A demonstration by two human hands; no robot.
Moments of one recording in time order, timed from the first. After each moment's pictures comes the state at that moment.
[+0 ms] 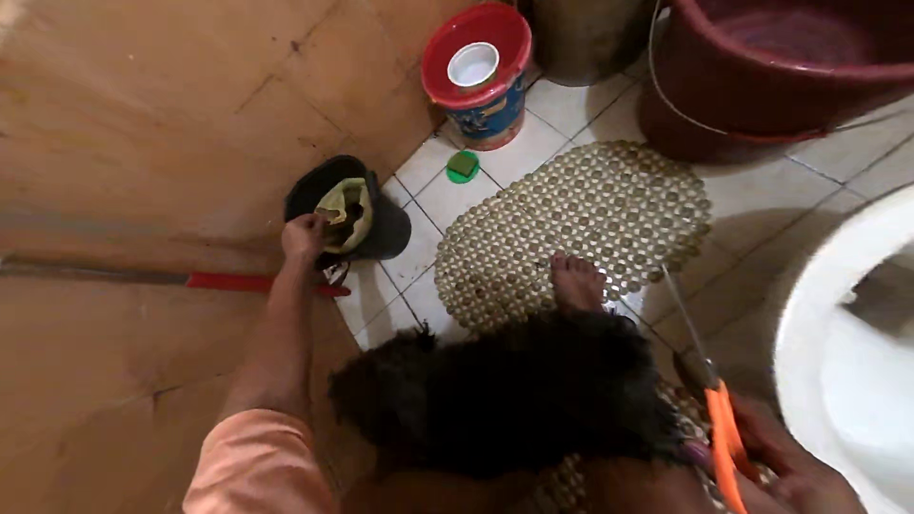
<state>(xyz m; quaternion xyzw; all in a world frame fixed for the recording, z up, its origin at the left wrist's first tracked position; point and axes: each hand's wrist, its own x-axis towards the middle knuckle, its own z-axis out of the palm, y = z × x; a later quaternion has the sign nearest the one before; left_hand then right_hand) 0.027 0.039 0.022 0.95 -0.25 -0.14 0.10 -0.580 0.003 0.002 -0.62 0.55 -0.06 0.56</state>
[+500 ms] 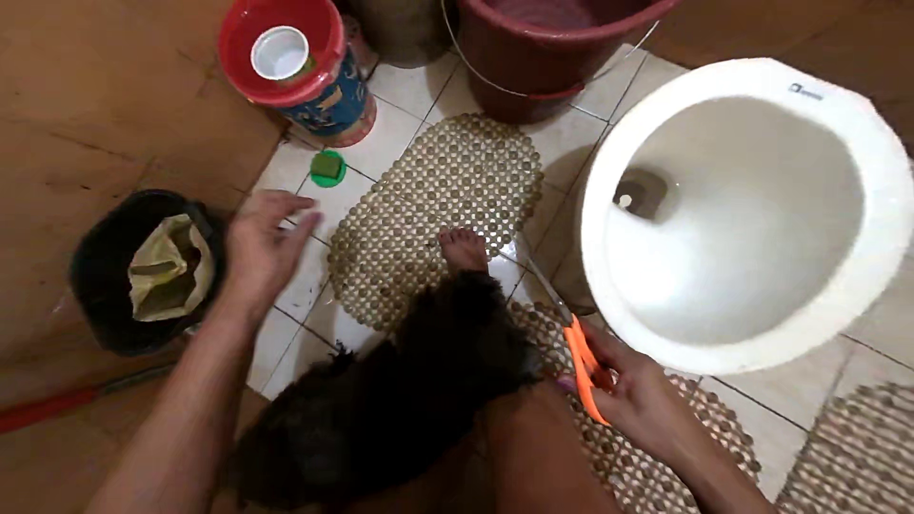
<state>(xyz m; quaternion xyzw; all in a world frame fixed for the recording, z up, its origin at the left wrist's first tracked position) -0.145 -0.055 0.025 0.72 -0.65 -0.17 0.18 -0.603 0.032 -0.016 -0.64 0.59 -0.12 0.48</state>
